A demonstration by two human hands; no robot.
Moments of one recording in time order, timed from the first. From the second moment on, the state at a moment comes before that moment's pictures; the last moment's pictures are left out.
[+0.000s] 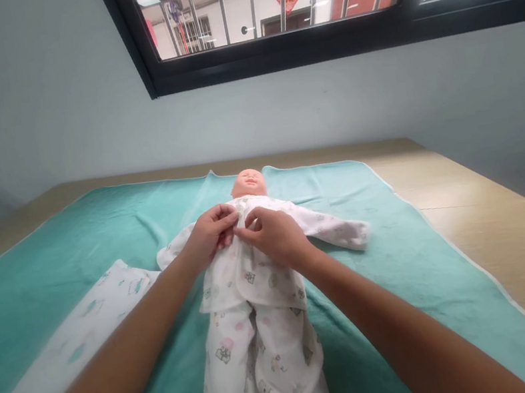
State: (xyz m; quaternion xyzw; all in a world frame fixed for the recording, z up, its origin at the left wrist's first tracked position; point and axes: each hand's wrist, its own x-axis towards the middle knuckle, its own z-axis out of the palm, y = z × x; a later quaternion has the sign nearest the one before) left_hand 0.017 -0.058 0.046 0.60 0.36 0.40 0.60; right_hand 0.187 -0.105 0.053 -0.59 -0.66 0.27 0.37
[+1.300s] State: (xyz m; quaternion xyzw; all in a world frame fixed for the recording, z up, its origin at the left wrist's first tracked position) left_hand 0.025 -0.068 0.044 0.54 0.39 0.49 0.57; right_hand 0.161 -0.107 0.062 -0.67 -0.72 -0.04 0.18
